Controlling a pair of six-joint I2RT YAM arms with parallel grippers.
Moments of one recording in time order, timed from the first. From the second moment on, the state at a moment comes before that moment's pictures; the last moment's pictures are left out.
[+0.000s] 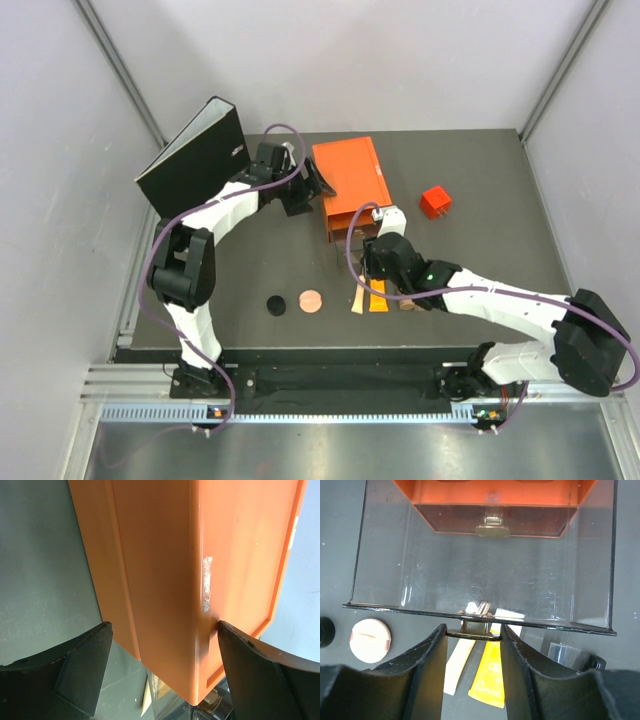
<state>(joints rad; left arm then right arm) -0.34 1.87 1.43 -0.29 0.41 -0.80 0.91 1.25 0.75 -0.14 0.43 0.47</state>
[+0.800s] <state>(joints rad) -0.34 1.87 1.43 -0.29 0.41 -0.80 0.91 1.08 0.75 -0.32 0.32 0.47</state>
